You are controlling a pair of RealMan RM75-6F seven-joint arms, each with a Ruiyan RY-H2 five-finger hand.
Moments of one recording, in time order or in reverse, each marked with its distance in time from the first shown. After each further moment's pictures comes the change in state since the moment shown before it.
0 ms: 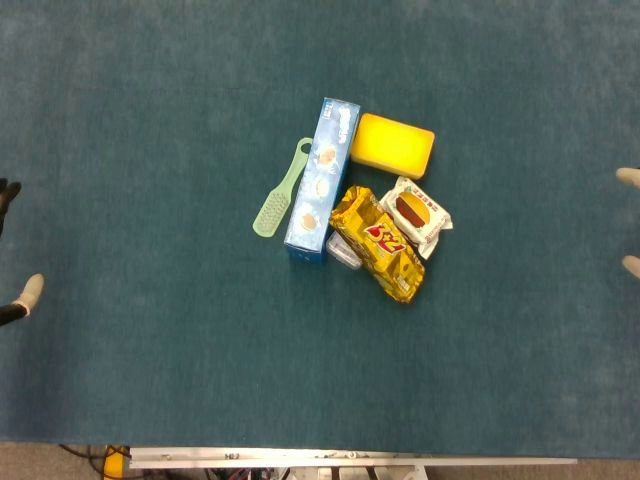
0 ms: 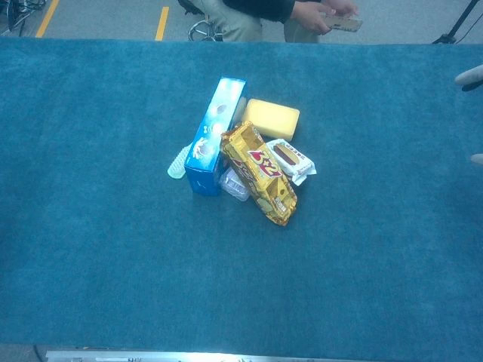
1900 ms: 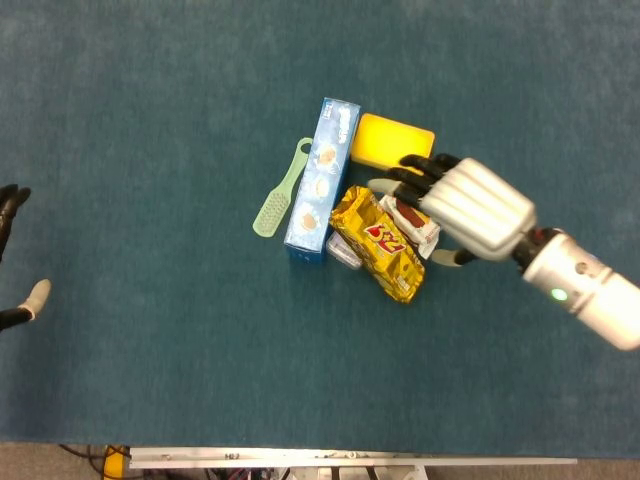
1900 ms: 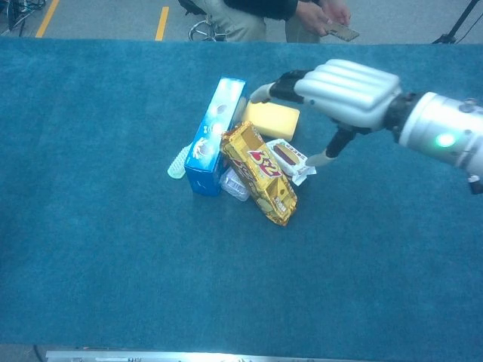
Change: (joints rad) left arm 0.000 0.015 -0.002 0.016 0.008 -0.049 -0.071; right arm 0.497 -0.184 0.158 -0.097 0.163 -0.557 -0.244
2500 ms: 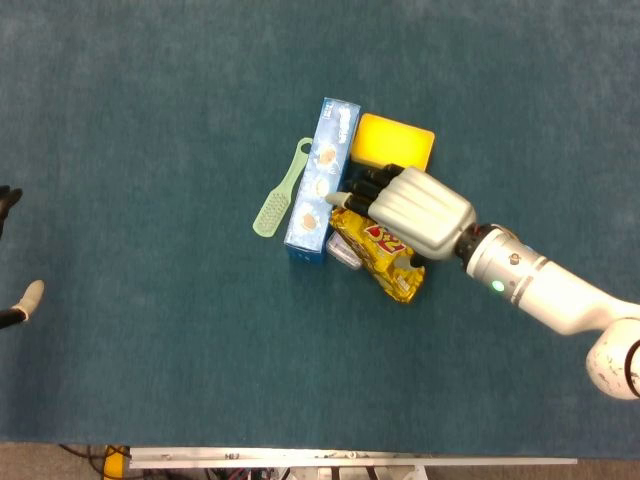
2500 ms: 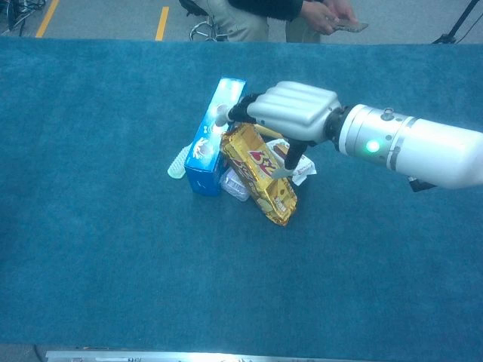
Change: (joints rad) left arm 0.006 0.005 0.000 0.013 -0.002 0.000 -0.024; right arm 0.144 -0.132 -0.012 0.078 0.209 -0.095 -0.142
